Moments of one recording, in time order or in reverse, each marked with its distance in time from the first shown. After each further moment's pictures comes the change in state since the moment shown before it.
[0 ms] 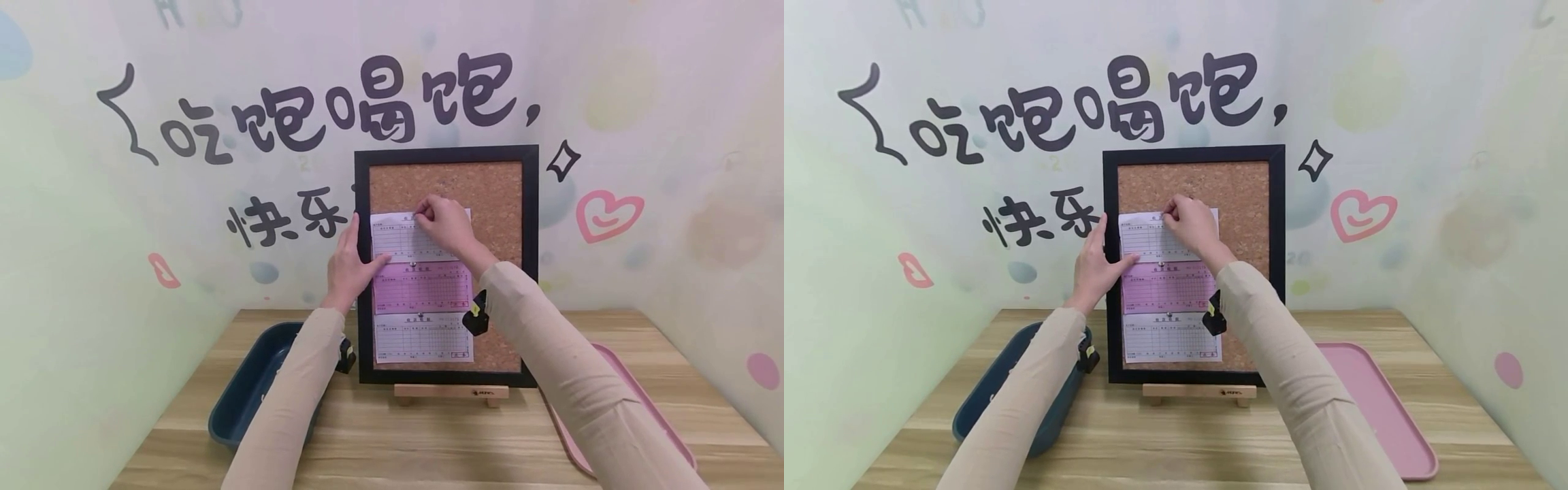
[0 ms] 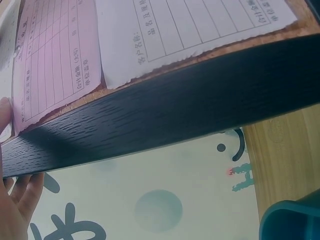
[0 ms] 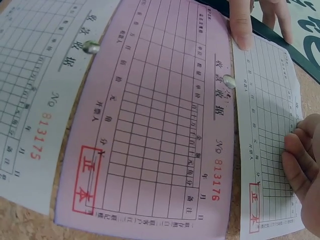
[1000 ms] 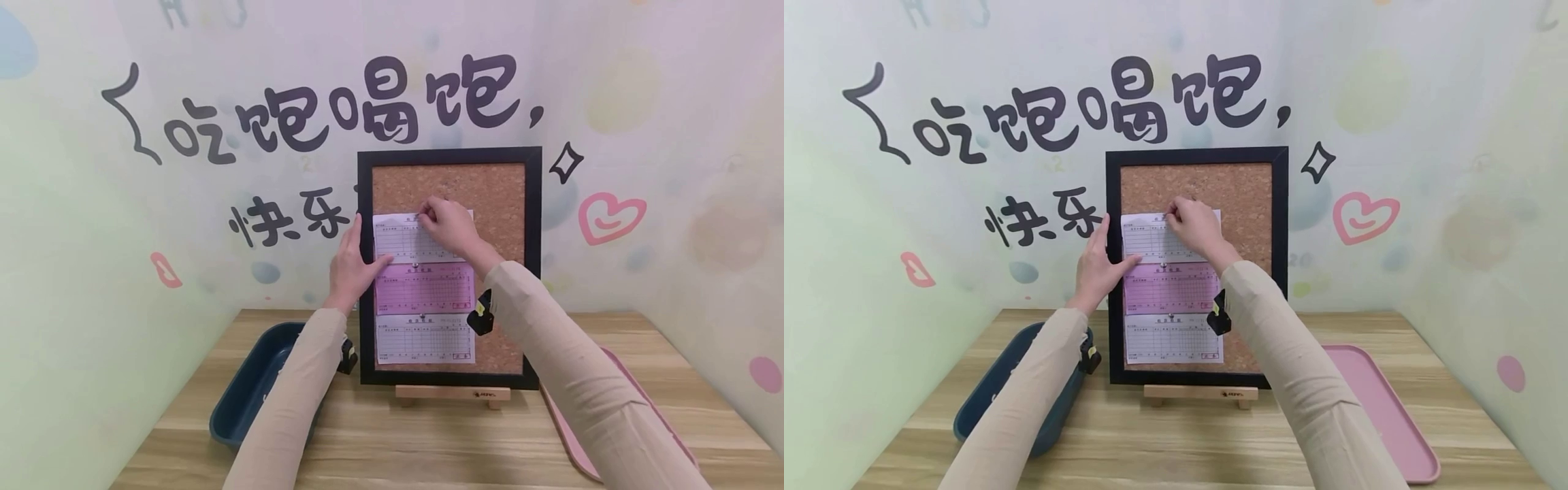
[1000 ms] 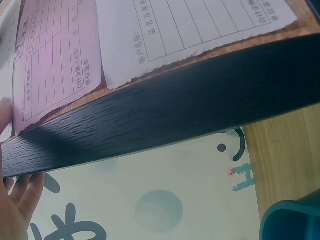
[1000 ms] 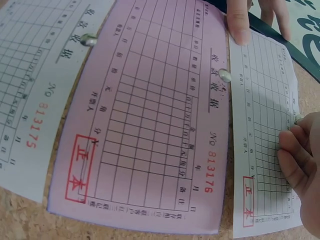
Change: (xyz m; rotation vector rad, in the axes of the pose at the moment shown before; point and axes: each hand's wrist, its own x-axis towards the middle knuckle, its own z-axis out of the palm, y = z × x) left_hand 0.000 -0.001 0.000 -0.009 0.021 0.026; right_hand 0.001 0.001 -0.003 -0.058 -0.039 -0.069
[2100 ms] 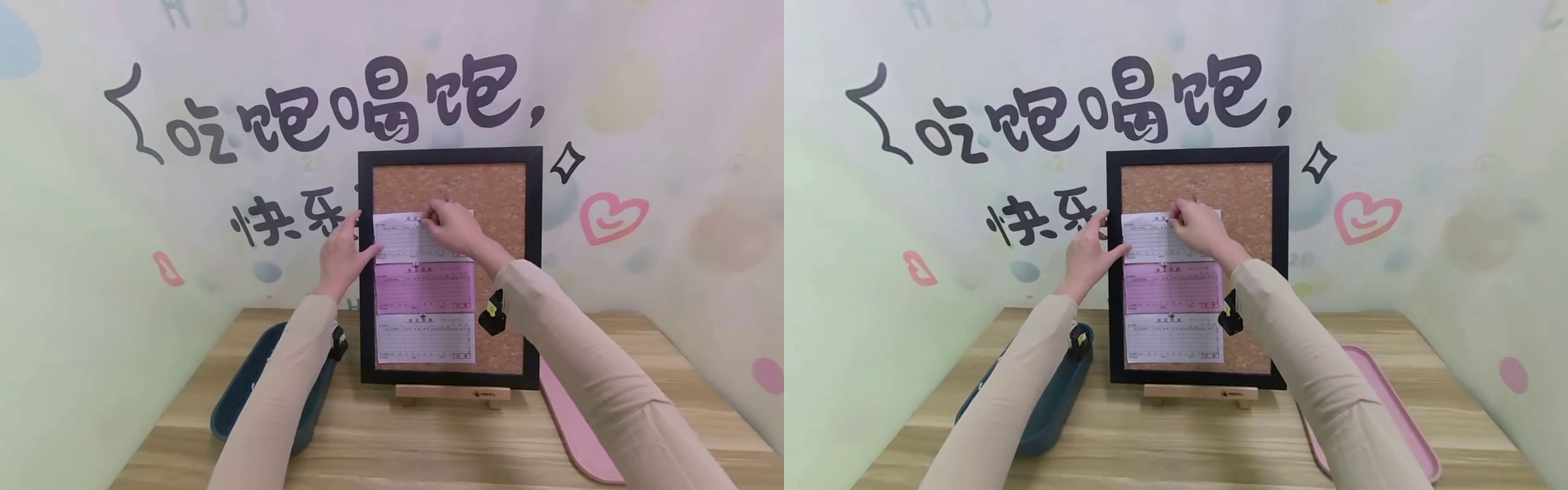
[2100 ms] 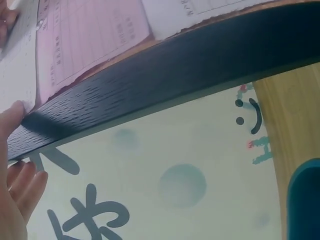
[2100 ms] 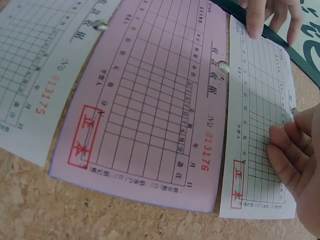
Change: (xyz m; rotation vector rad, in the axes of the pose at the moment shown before) left_hand 0.018 0.004 -0.023 0.164 -0.005 0.060; right_hand -0.003 0.004 -0.006 -0.018 -0.078 -0.048
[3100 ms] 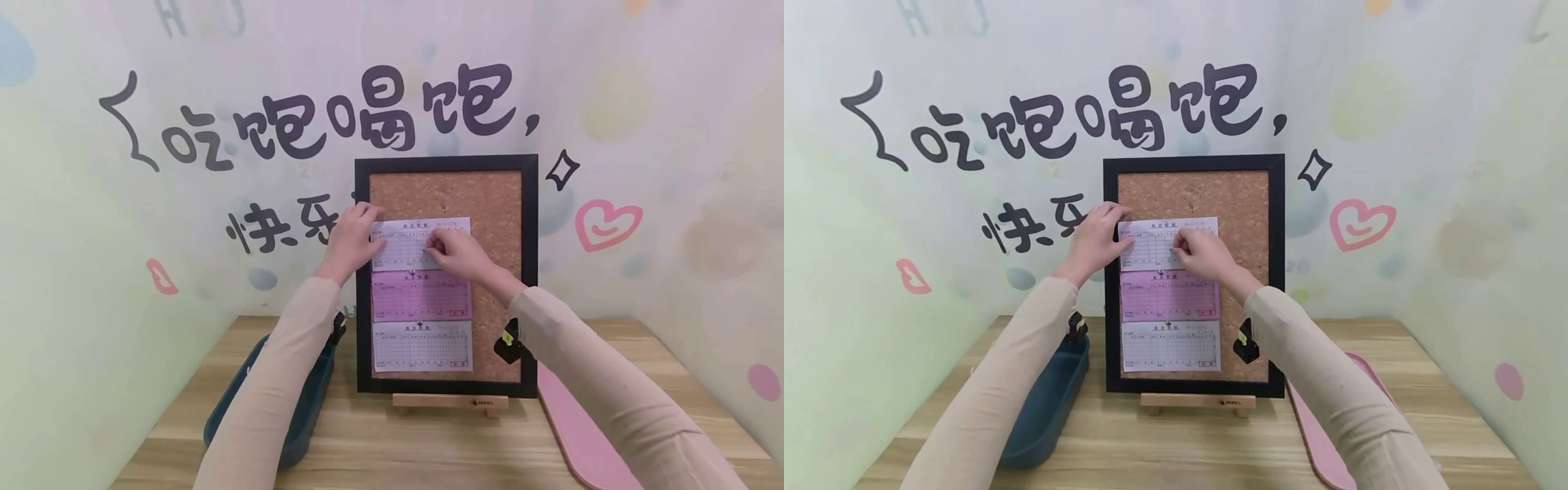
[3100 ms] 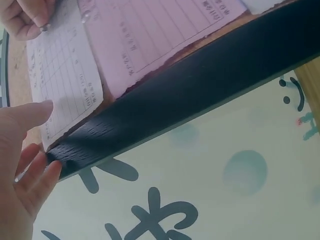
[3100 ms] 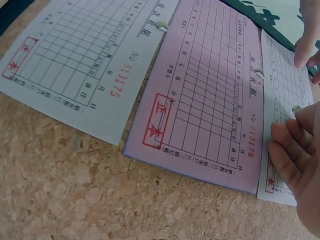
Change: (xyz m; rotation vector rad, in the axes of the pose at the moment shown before) left_hand 0.035 0.026 -0.016 0.123 -0.179 0.189; right_hand -0.031 0.013 0.010 0.074 -0.060 -0.055
